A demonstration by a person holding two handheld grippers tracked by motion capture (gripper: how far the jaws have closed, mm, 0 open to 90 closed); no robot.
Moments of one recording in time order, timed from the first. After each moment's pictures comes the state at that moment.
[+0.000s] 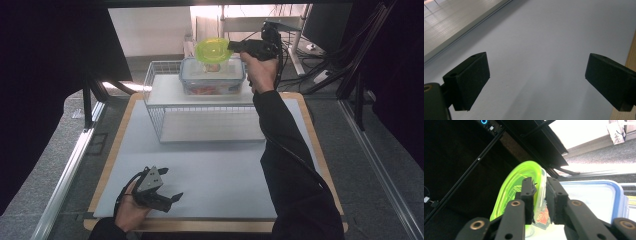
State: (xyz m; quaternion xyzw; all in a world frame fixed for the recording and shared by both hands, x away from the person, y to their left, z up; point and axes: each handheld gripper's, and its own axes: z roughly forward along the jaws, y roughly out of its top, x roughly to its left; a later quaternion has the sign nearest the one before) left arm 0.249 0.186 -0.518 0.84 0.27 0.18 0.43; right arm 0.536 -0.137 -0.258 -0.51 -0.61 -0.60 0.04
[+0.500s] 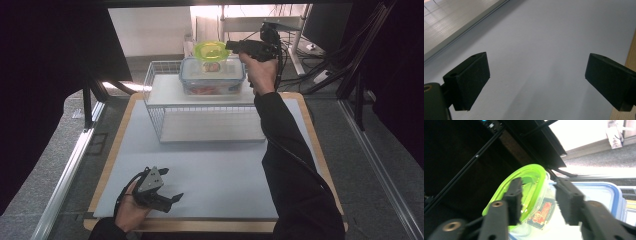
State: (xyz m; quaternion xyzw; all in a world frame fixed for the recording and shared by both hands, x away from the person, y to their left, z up) left arm 0.249 0.185 -0.518 0.84 0.27 0.18 0.43; right arm 0.534 -0.138 -0.257 -0.49 -0.64 -0.59 0.02
